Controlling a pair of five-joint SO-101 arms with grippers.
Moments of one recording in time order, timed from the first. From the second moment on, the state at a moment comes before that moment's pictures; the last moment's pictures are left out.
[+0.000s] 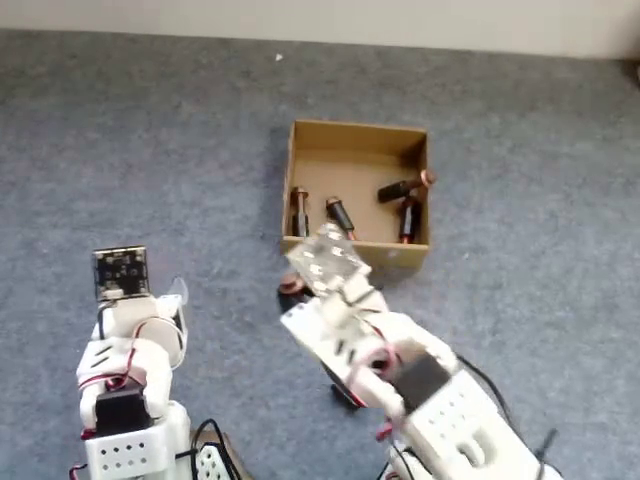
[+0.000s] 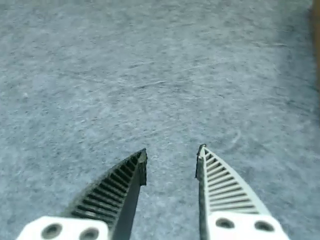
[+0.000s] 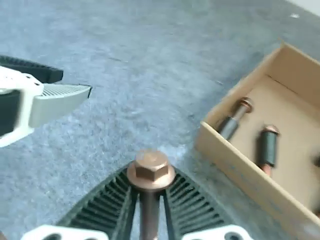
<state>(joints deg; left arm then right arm) -17.3 -103.7 93.7 58.6 1.7 -44.7 -62.9 64.0 40.7 5.9</state>
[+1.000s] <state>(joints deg) -19.4 -103.7 93.7 58.4 -1.4 -42.3 -24.4 38.8 73.3 19.0</state>
